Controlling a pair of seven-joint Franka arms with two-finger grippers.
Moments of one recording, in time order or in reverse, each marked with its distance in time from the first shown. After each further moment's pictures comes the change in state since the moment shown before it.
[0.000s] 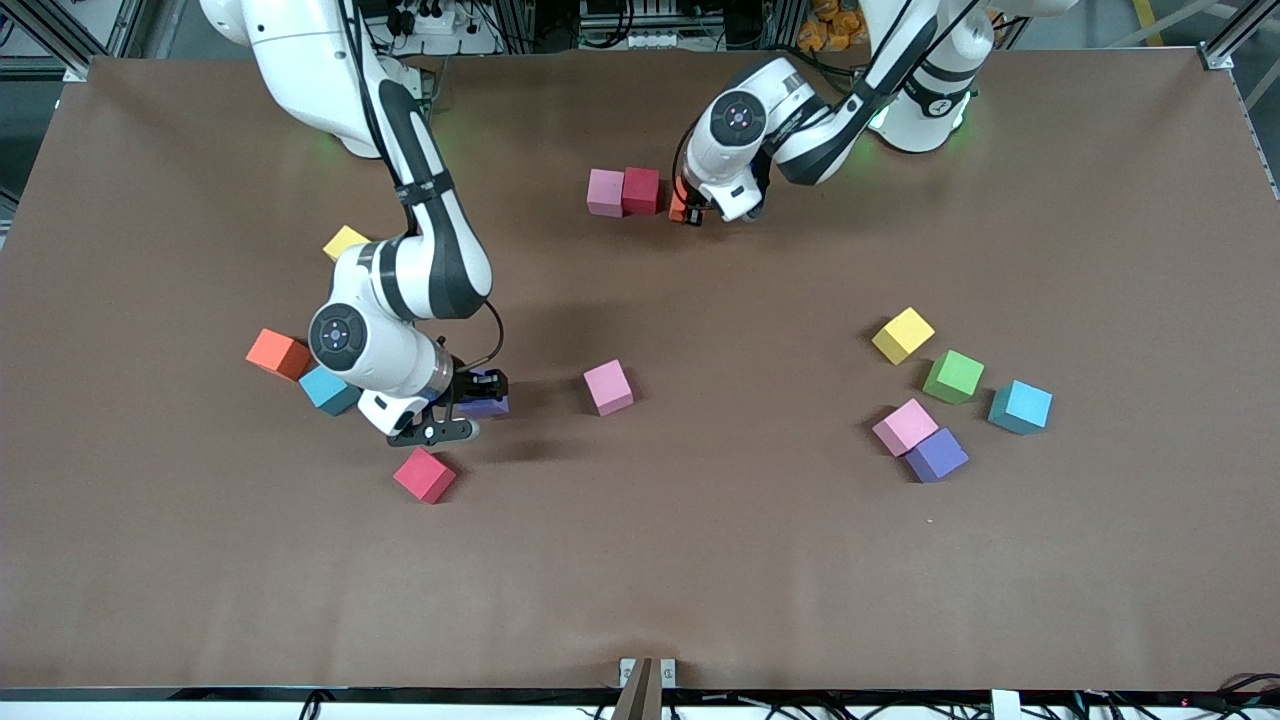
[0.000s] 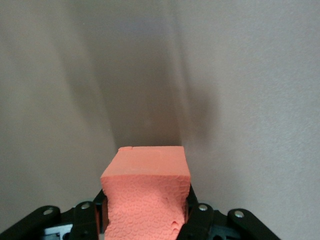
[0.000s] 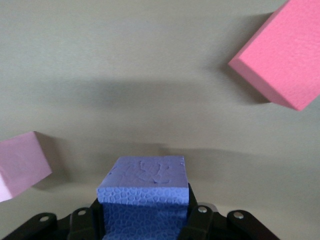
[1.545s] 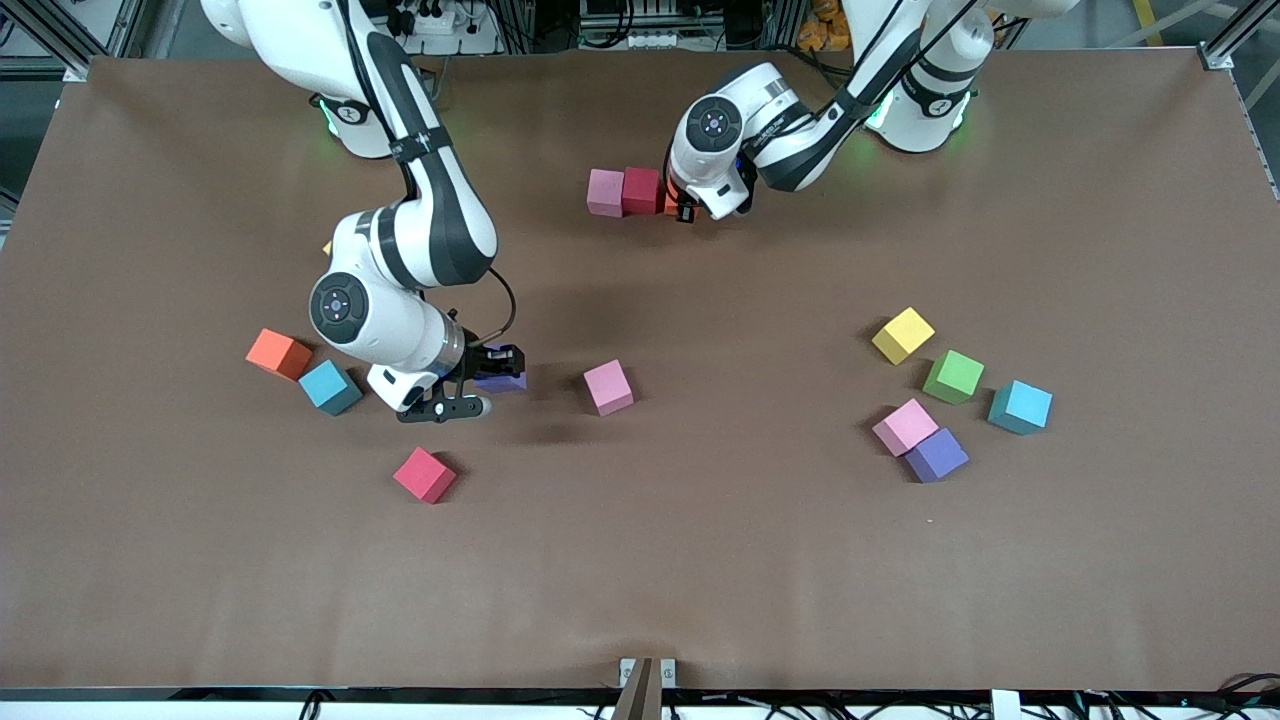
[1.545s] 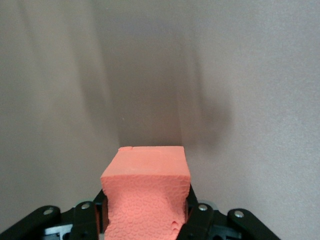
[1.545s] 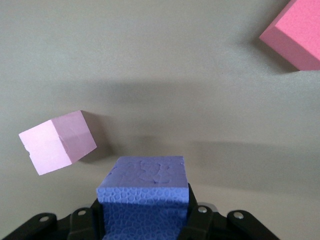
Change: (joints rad) left arm -0.034 0.033 0.001 0.047 0.017 -0.060 -0.096; right arm 0.037 -0.095 0.000 -0.032 0.000 -0.056 0.072
